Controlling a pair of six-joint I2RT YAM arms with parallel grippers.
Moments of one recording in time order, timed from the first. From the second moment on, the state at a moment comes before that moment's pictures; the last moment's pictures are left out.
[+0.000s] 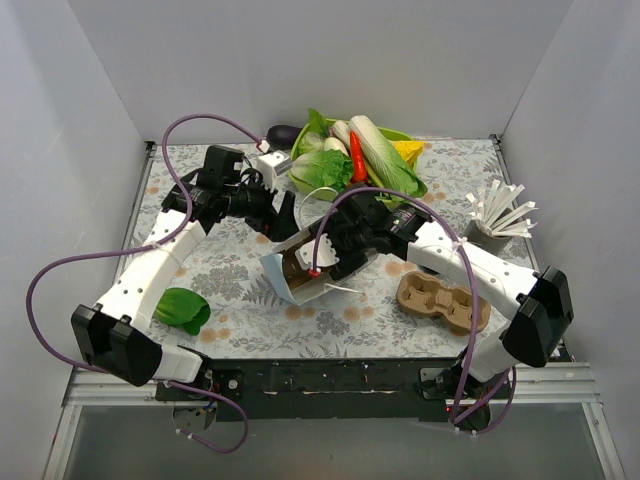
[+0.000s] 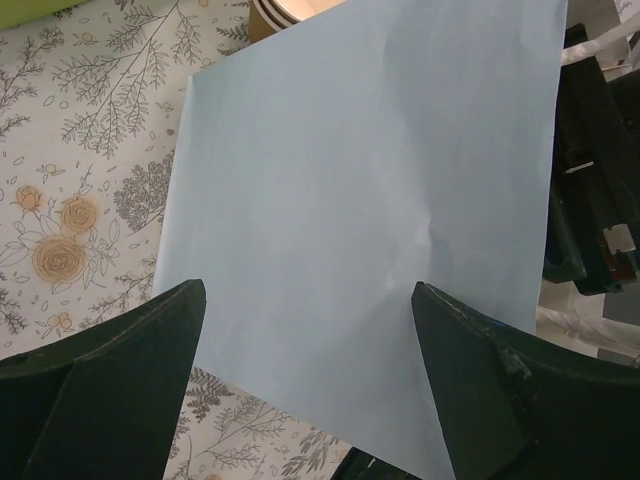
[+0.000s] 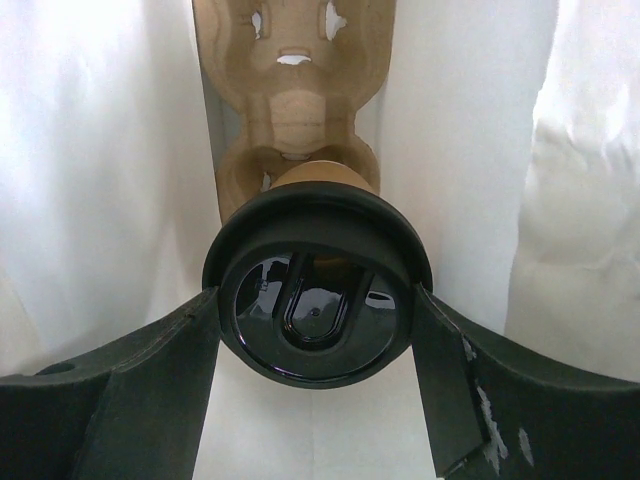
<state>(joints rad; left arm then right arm) -0.39 1.37 1.41 -0.81 0.57 0.10 0.89 1.50 1.36 -0.76 -0.22 -1.27</state>
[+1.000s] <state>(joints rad) -0.23 1.49 1.35 -0.75 0.48 0.14 0.88 1.61 1.36 -0.68 -0.22 -1.39</state>
